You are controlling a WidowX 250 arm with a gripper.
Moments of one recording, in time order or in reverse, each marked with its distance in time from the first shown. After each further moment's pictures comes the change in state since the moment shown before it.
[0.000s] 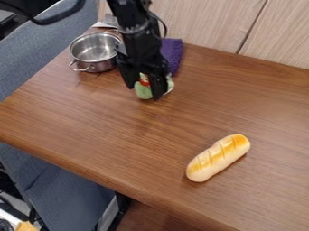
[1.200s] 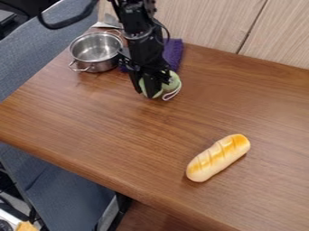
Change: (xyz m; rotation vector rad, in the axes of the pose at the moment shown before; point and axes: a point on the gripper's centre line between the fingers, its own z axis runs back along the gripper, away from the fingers) arm 0.008 0.012 -0.006 0.009 -0.021 0.027
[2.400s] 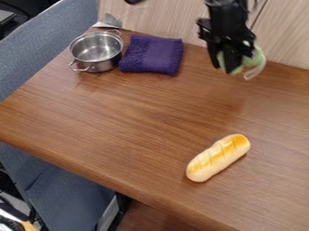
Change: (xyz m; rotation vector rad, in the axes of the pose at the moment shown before) arm 0.088 -0.102 0.004 -0.105 -0.052 -0.220
